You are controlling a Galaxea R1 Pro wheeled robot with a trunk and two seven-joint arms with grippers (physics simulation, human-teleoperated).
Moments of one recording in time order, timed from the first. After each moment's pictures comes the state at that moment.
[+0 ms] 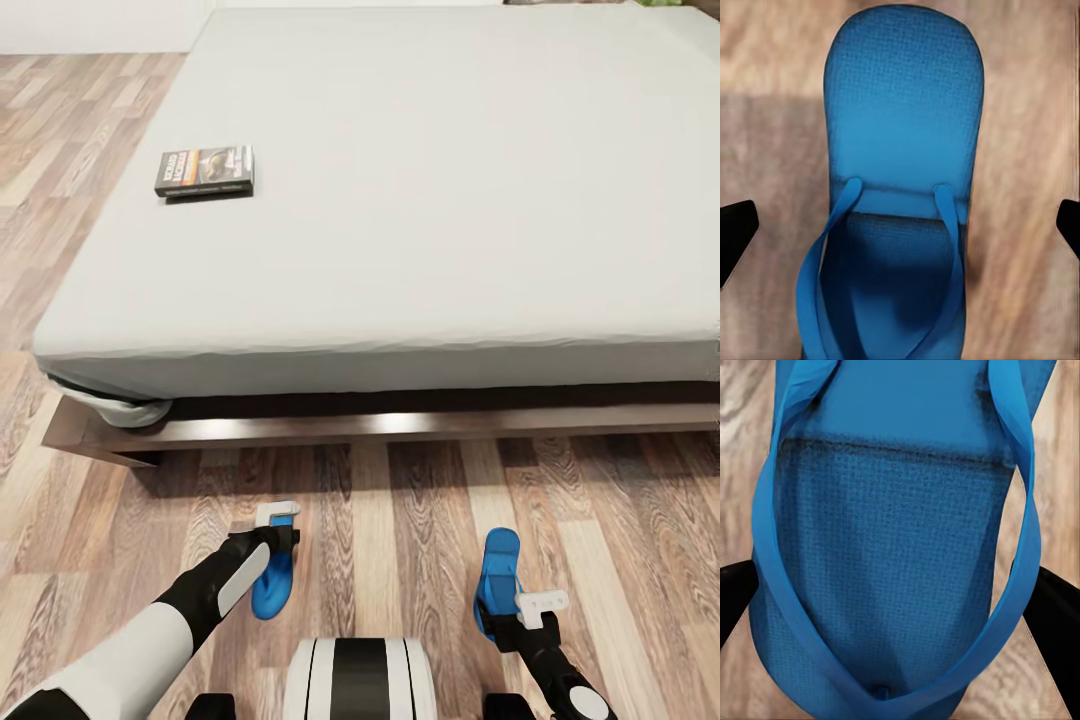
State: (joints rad) left arm -0.71 0.04 -0.54 -0.61 0.68 0.36 0.33; right arm -0.13 -0.21 0.24 -1.07 -0.18 -0.02 -0.10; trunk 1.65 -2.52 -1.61
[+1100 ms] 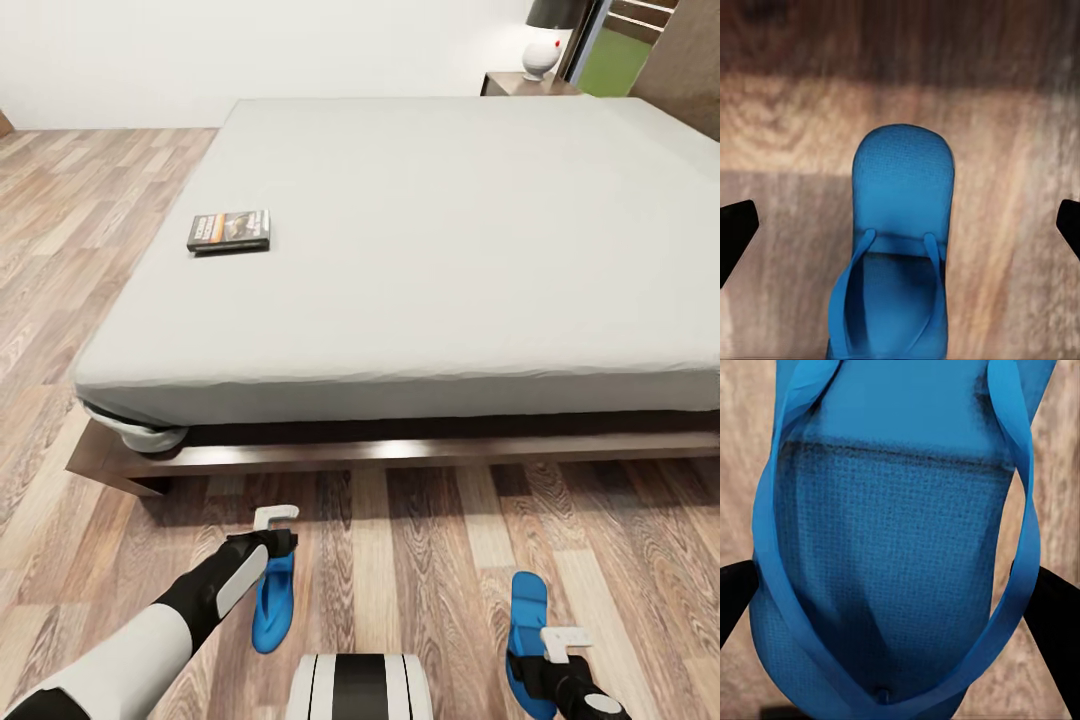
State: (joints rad) left arm -0.71 0.04 -0.53 -0.59 0.68 0.38 0.33; right arm -0.13 -0.20 0.12 -0.99 -0.19 0.29 -0.09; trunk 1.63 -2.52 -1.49
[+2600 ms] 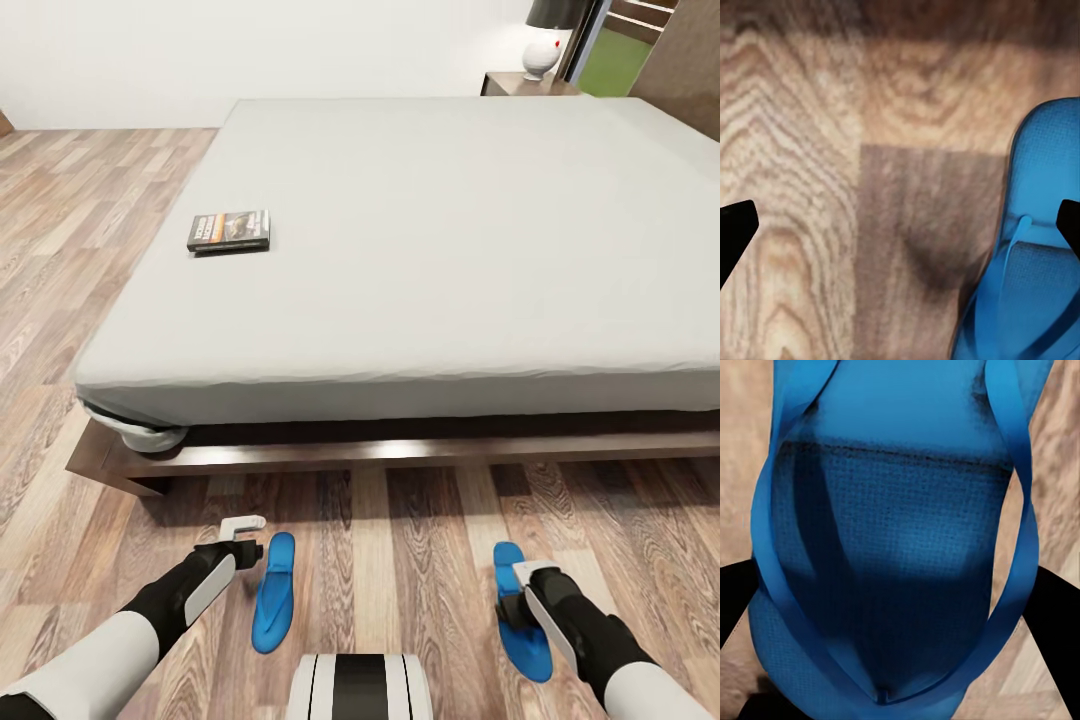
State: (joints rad) left arm -0.70 0.13 -0.53 -0.55 0.68 0.36 0.33; right arm -0.55 -0.19 0.24 -0.69 -0.18 0.77 -0.07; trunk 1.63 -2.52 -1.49
